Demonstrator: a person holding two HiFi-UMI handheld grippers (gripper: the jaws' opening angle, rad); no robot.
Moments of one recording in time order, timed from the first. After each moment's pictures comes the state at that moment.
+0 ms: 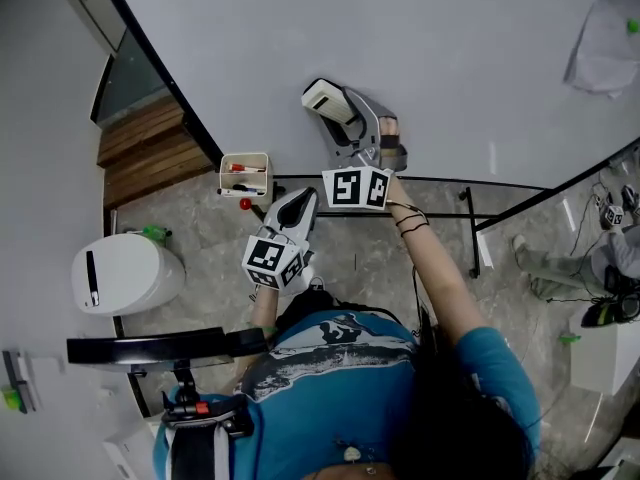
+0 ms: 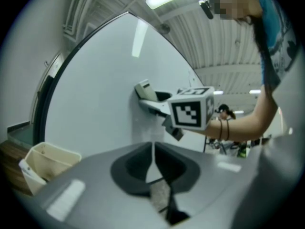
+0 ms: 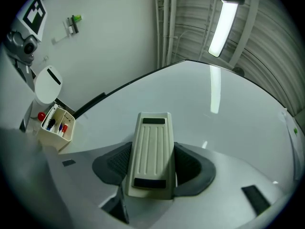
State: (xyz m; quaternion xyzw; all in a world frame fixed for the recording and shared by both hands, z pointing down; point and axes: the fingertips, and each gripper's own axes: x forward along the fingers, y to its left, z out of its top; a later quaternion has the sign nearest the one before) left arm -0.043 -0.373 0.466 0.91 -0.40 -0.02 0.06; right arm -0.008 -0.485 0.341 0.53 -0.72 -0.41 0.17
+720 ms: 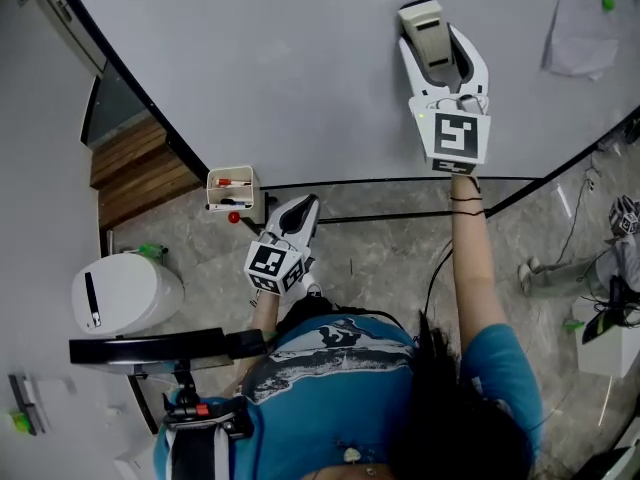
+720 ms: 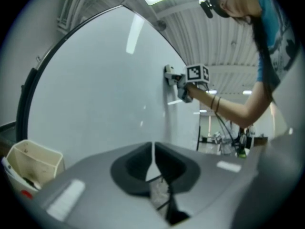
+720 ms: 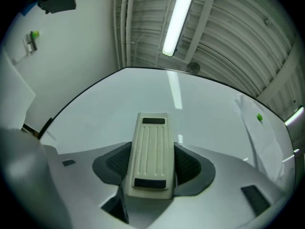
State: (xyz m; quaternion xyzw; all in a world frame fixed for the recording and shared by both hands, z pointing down) left arm -0.010 -0.365 0.461 0.93 -0.36 -0.02 0.06; right arm 0.156 -0.468 0.159 0.62 -0.71 -0.34 0.02
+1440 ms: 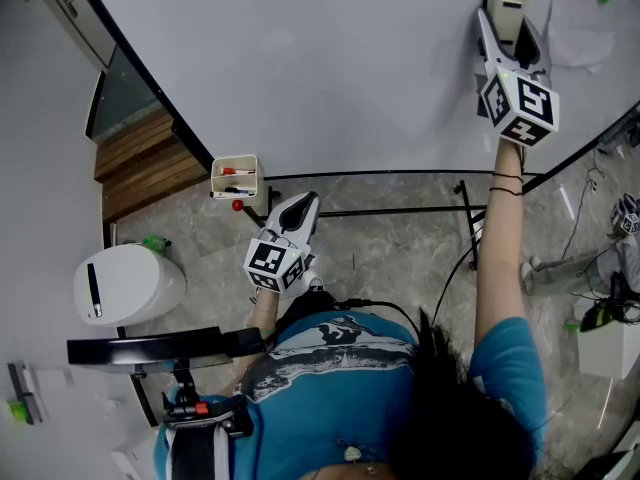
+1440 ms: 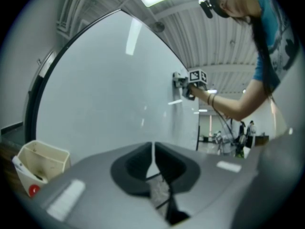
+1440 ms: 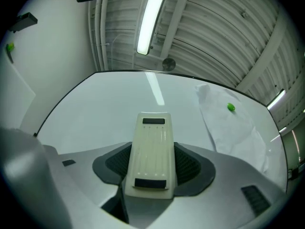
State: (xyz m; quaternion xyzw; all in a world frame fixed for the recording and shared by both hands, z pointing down) left arm -0.025 -0.359 0.468 0.93 -0.37 -0.01 0.06; right arm 0.259 -0.476 0.114 0.68 -0.68 -0.27 -0.04
